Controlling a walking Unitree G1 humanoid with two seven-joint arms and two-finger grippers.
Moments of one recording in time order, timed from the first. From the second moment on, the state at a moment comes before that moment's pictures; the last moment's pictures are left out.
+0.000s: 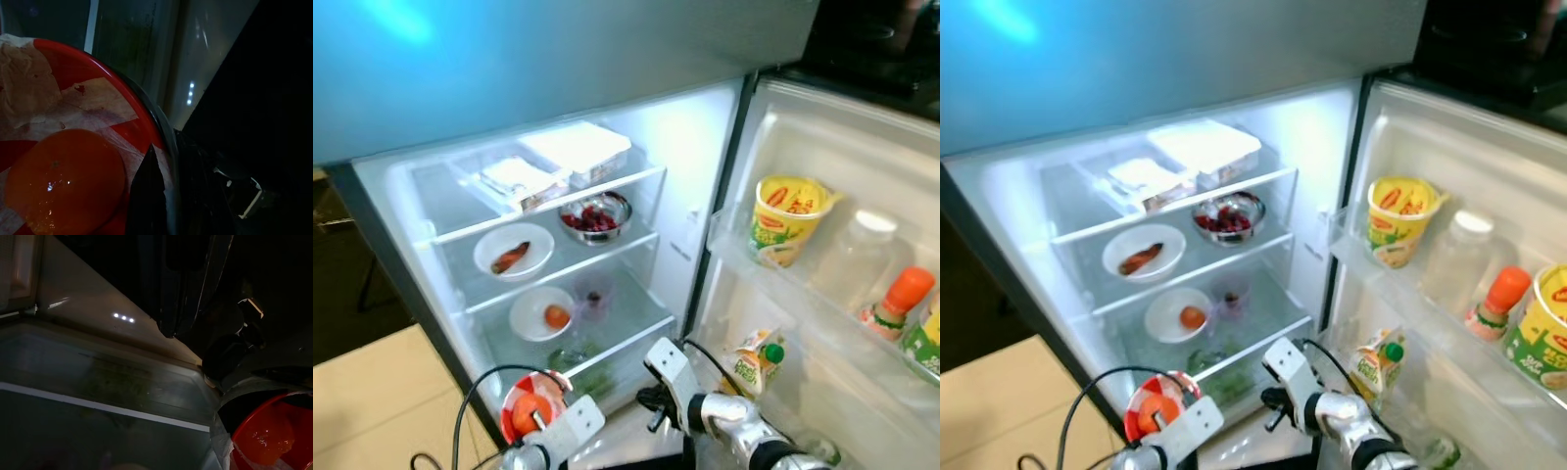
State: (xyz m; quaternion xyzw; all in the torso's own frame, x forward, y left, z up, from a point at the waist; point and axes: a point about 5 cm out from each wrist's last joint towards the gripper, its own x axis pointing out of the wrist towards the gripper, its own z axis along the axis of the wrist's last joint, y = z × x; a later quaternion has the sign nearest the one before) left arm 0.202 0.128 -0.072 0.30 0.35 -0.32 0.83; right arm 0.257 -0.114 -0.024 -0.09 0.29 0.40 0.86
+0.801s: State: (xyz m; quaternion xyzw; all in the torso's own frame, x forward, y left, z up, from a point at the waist) left arm 0.205 0.126 -0.070 0.32 0.34 -0.33 0.82; right arm 0.265 -0.111 -0.017 -0.09 0.27 0.41 0.87
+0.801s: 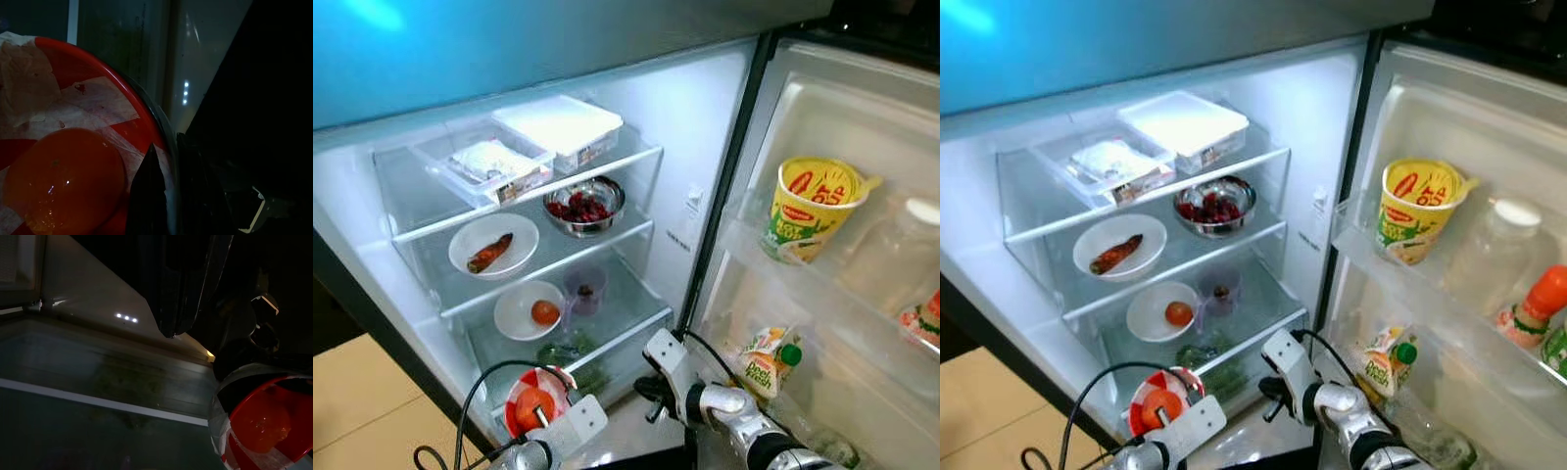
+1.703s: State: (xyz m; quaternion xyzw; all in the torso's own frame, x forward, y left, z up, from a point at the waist) left arm 0.202 0.127 -0.072 0.33 0.34 -0.33 0.82; right arm 0.268 -0.109 -0.012 -0.10 0.26 0.42 0.87
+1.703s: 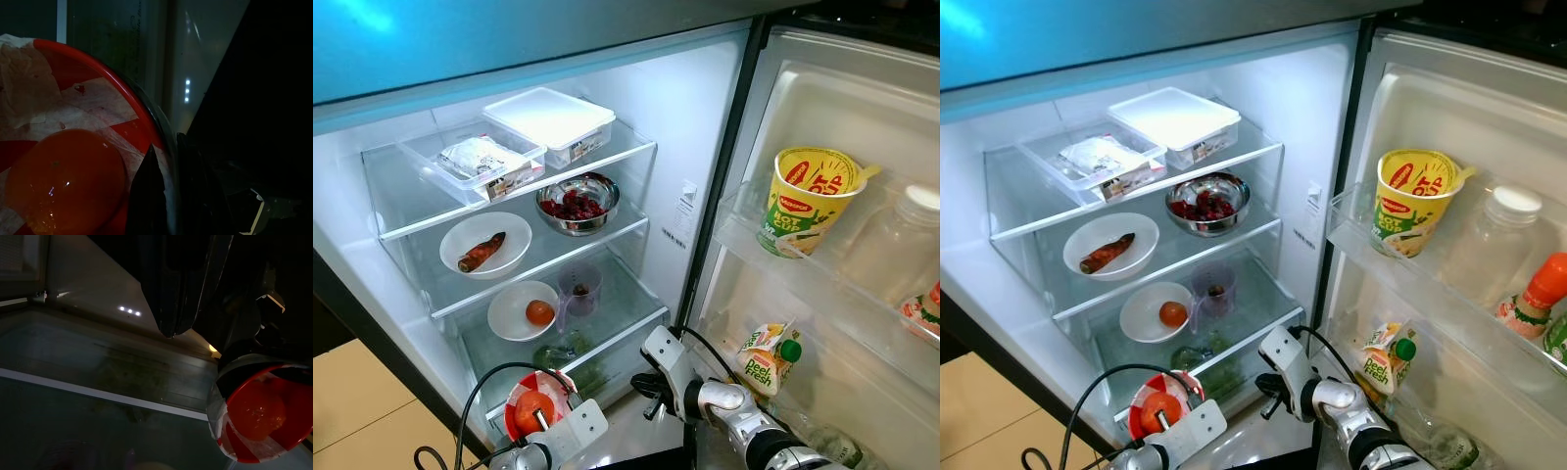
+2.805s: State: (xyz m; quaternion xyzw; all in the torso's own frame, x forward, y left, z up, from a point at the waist) left arm 0.240 0.133 -0.044 0.39 0.22 -0.29 0.84; right arm 0.303 -0.109 0.040 -0.09 0.13 0.39 0.91
